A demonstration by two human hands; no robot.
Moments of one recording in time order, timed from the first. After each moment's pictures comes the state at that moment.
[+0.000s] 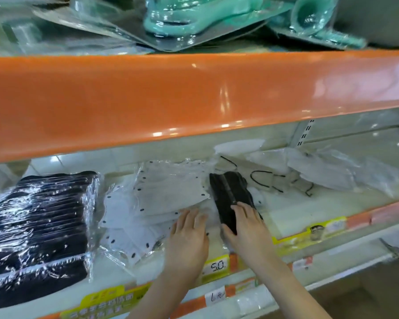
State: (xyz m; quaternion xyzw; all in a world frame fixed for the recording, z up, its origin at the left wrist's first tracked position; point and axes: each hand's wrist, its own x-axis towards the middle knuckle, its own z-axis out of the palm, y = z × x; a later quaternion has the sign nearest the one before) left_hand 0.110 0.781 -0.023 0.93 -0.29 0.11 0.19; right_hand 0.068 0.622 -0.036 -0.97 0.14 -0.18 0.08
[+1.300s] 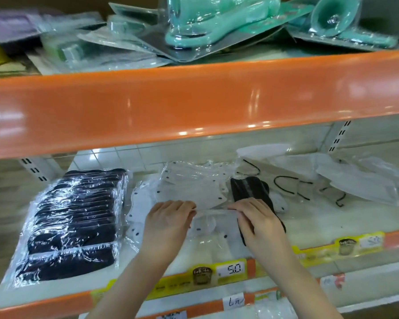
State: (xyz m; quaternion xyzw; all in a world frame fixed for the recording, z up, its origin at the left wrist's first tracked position) left_hand 0.142 0.840 0.018 0.89 -0.31 0.29 0.15; right_hand 0.065 0.642 0.029 -0.90 -0.08 -0.33 0.28
